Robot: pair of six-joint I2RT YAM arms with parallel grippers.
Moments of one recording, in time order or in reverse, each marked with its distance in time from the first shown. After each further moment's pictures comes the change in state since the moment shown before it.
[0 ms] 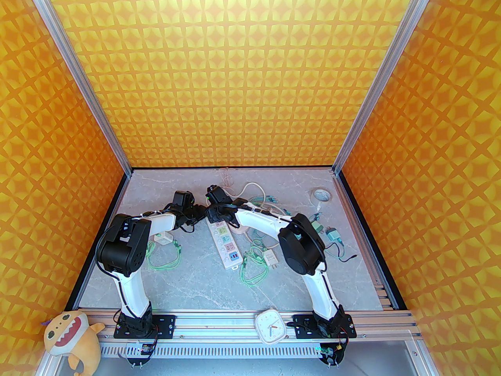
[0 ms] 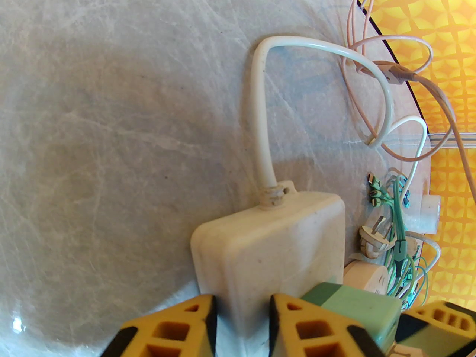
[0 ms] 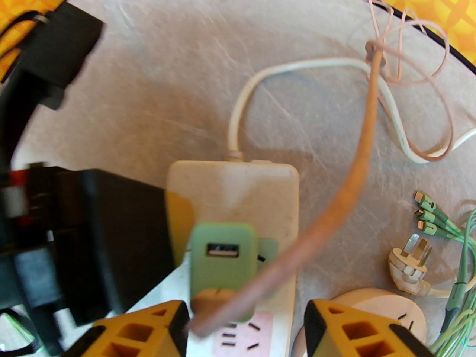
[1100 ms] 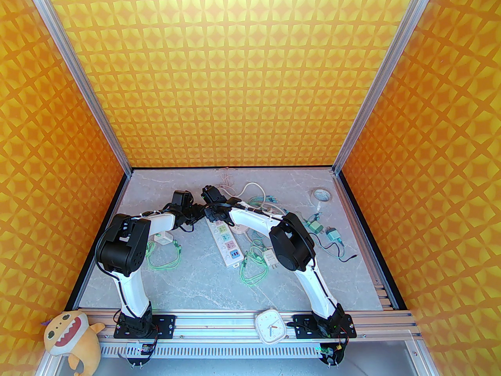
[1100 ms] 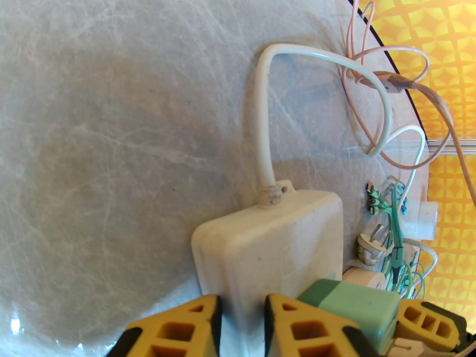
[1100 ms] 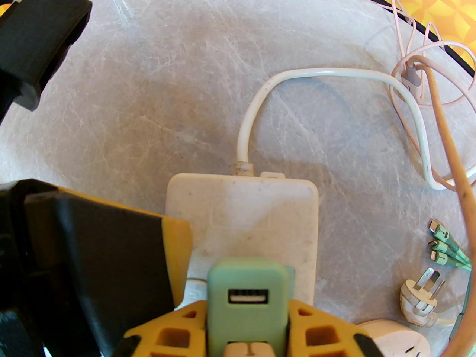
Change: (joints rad) left arm 0.008 0.000 -0.001 0.014 -0.003 -0.005; right arm 0.011 0.085 0.110 -0.026 0.034 -0.056
